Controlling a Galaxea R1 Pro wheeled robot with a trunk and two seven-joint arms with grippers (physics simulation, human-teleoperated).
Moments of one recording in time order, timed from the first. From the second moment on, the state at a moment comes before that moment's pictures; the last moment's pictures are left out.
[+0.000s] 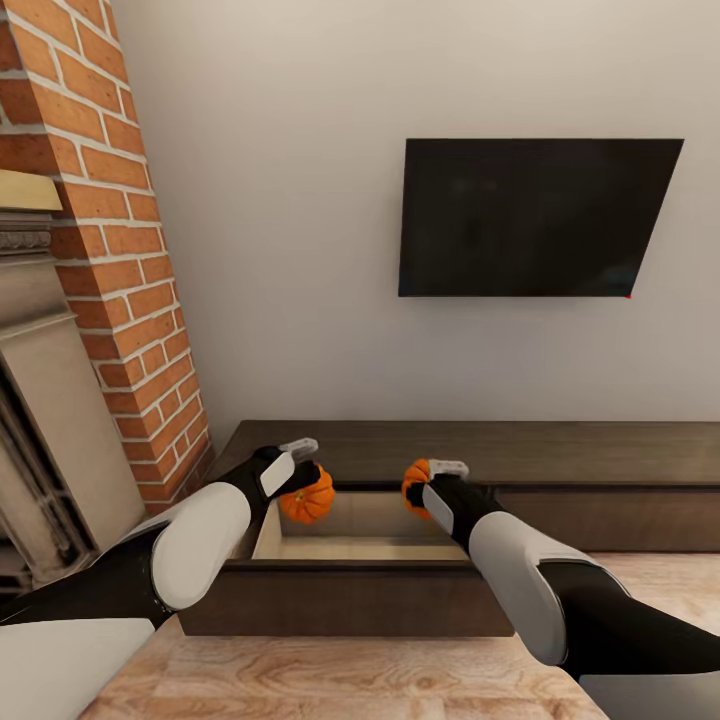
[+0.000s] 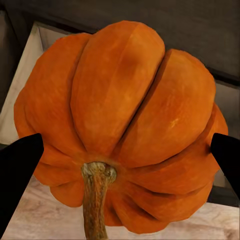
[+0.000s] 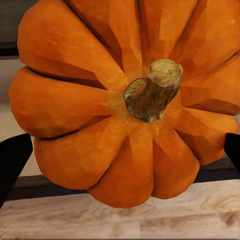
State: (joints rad) left arm -1.16 -0.17 0.41 -0.09 -0.03 0.43 0.22; right arm -1.05 0.17 -0.09 -0.13 0.00 0.34 -0.26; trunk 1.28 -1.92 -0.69
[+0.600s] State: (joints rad) left arm -1.16 -0.17 0.42 -0.09 -0.03 0.41 0.22; right arm -1.05 0.17 -0.09 -0.10 0.00 0.31 -0.26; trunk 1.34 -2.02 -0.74
